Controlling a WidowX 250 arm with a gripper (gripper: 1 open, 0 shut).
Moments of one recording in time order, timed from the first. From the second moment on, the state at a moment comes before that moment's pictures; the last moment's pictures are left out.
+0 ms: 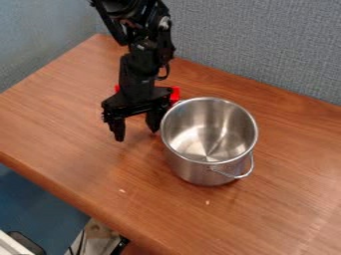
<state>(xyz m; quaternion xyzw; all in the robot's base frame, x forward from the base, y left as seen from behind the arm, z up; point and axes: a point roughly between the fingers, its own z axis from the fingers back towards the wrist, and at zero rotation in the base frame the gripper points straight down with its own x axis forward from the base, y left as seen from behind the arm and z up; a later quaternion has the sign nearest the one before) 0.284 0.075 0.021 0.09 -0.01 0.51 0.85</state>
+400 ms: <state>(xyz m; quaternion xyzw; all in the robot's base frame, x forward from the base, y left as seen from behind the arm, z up) 0.285 0.100 0.015 0.06 -0.02 0.50 0.86</state>
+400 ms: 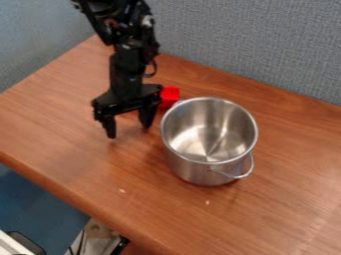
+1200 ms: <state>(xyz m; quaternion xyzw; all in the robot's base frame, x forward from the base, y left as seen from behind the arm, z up) 0.282 0.095 0.039 0.05 -0.02 0.51 0.86</state>
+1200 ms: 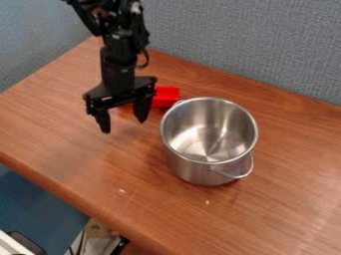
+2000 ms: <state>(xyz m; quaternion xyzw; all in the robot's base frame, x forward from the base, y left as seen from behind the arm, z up) 0.281 0.108 0.045 0.06 -0.05 0.51 0.86</state>
